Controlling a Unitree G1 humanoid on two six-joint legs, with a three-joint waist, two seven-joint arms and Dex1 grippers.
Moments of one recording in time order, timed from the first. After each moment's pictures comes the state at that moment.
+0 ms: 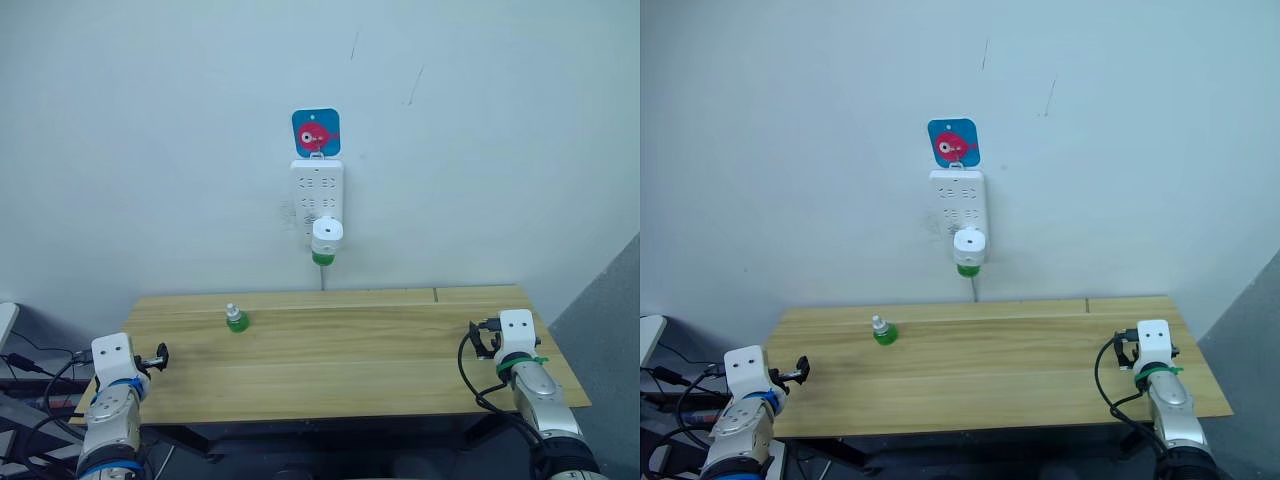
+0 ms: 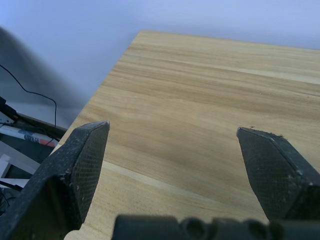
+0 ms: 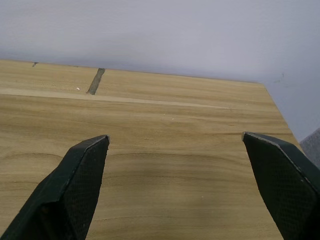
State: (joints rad) left arm -0.16 0.49 0.39 0.91 -0.17 -0.12 -0.16; right arm -0.09 -0.34 -0.15 0.51 0.06 -0.03 0.14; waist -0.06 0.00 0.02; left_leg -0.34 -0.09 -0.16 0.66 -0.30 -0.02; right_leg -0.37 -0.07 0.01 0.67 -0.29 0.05
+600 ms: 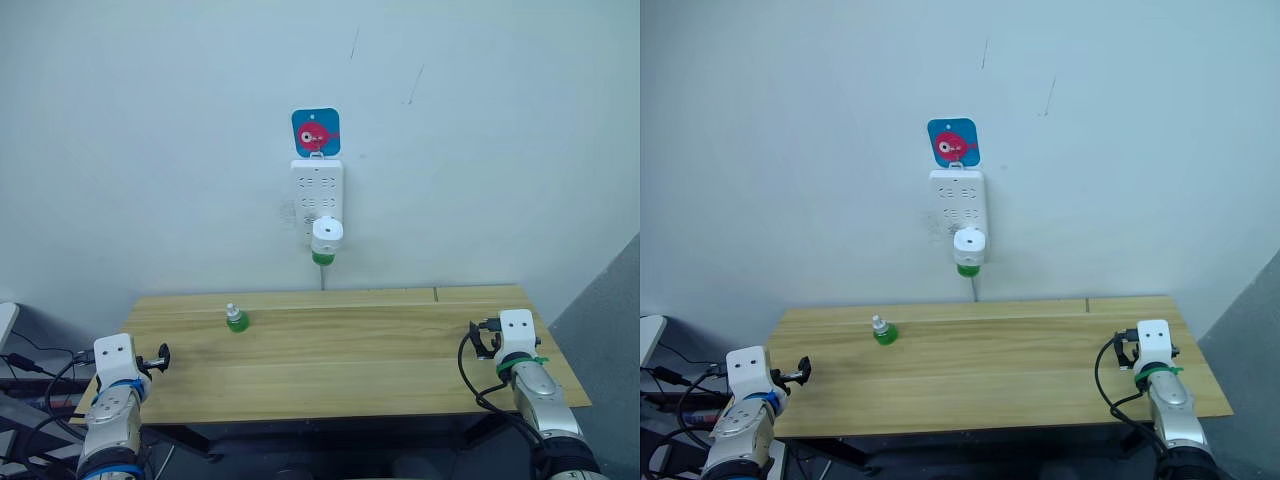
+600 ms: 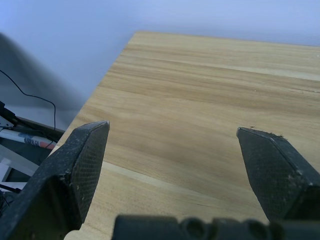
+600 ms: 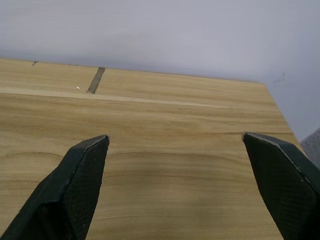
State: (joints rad) left arm -0.14 0.49 0.38 0.87 -0.16 -0.11 -0.16; right arm -0.08 -0.34 -0.15 0.51 0.06 -0.03 0.14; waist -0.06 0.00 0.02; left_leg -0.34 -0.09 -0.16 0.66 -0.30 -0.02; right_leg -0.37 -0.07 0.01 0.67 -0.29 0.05
